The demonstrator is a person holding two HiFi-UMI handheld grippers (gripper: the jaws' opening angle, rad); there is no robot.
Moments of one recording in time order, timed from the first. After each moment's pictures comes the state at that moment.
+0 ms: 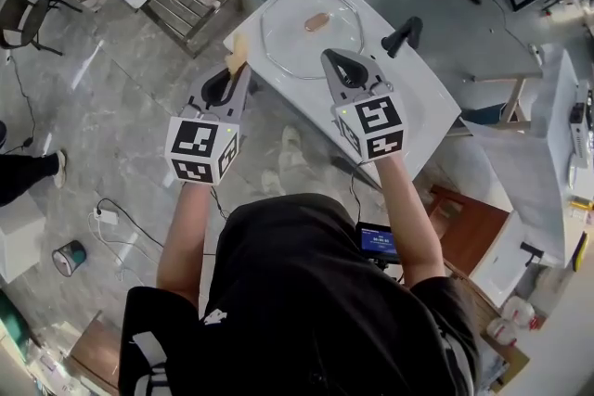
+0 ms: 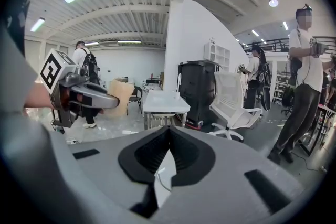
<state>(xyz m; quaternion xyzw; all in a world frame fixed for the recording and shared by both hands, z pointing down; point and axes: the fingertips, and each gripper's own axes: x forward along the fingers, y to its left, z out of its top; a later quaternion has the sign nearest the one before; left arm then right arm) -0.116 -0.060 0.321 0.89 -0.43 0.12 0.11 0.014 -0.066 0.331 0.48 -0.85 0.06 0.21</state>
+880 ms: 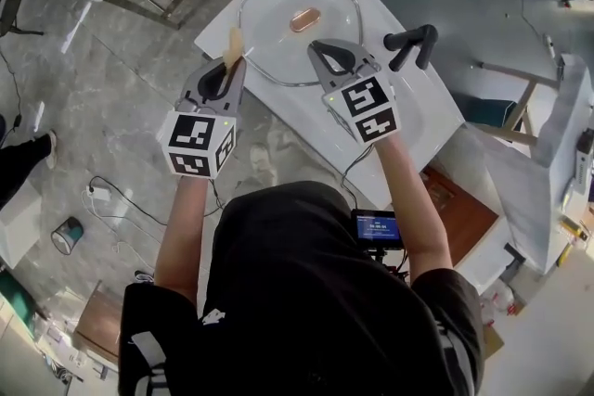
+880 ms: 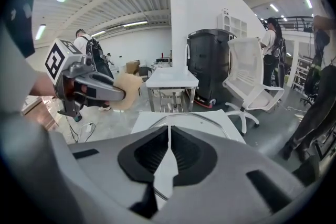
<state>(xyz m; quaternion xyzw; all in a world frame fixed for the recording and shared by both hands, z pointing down) -0.061 -0.145 0.424 0.86 -0.43 0.18 0.20 0.052 -0.153 0.447 0.38 -0.86 0.13 0.31</state>
